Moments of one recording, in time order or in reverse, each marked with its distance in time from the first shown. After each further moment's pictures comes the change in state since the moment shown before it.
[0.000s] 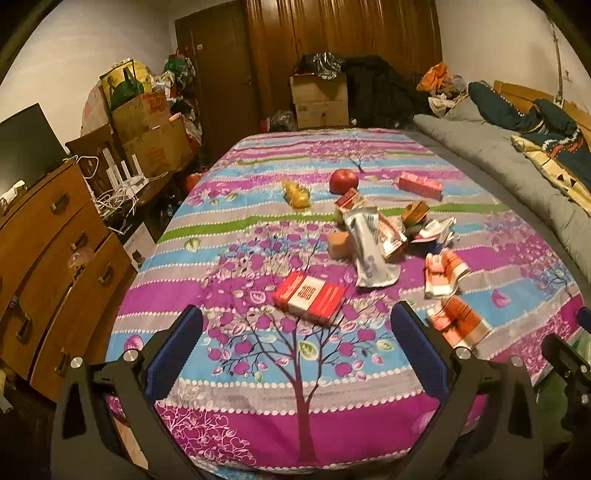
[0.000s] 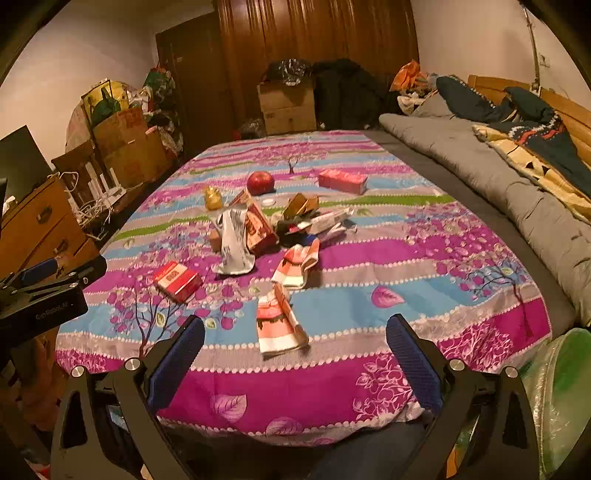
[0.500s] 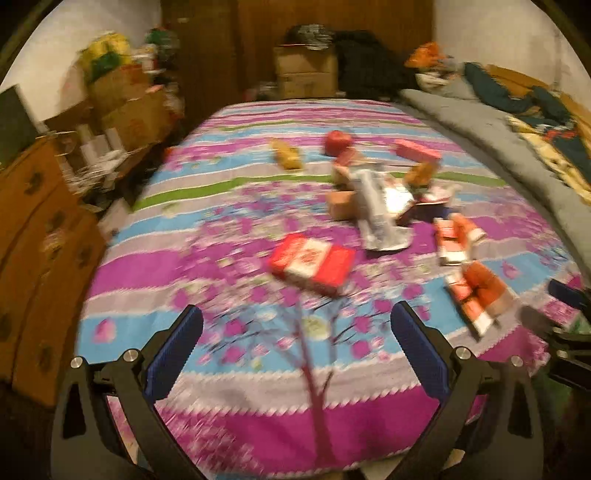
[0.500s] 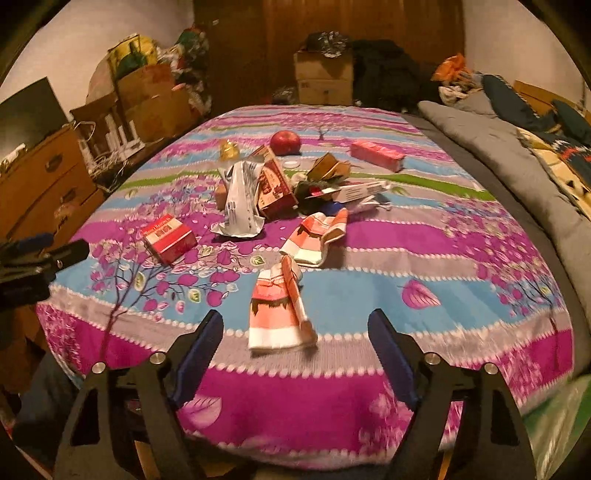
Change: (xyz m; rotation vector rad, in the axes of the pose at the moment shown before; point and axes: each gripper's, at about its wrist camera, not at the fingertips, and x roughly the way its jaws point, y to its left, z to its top) left arm 0.058 0.021 -0.018 0.021 0.098 -0.146; right arm 0.092 0.006 -0.008 -0.150 0.109 0.071
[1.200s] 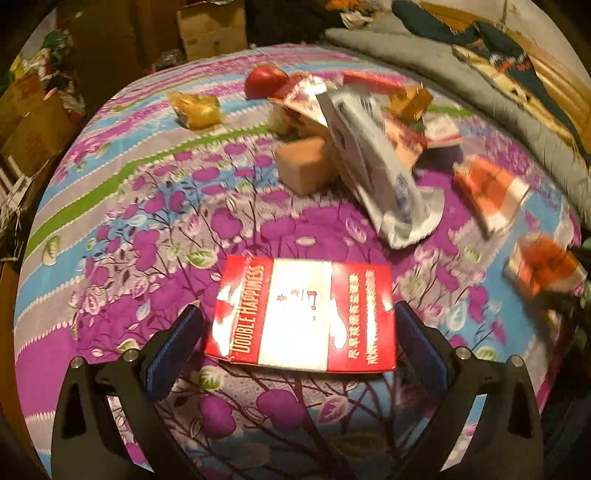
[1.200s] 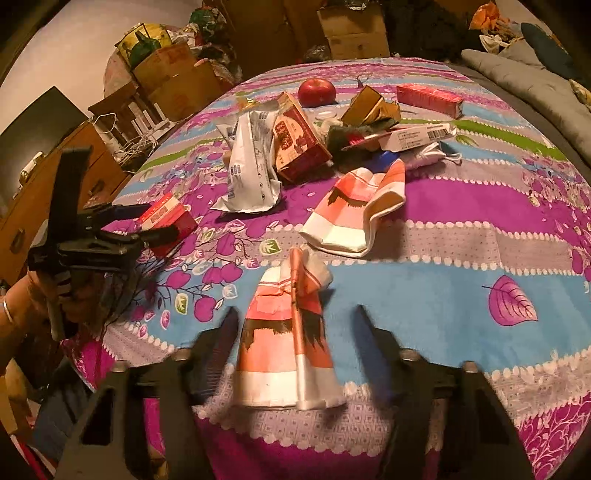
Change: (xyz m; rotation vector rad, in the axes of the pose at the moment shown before) left arm 0.158 0.006 0.029 0.245 0.192 -0.214; right arm 0.103 -0.017 0.016 0.061 0.158 0.234
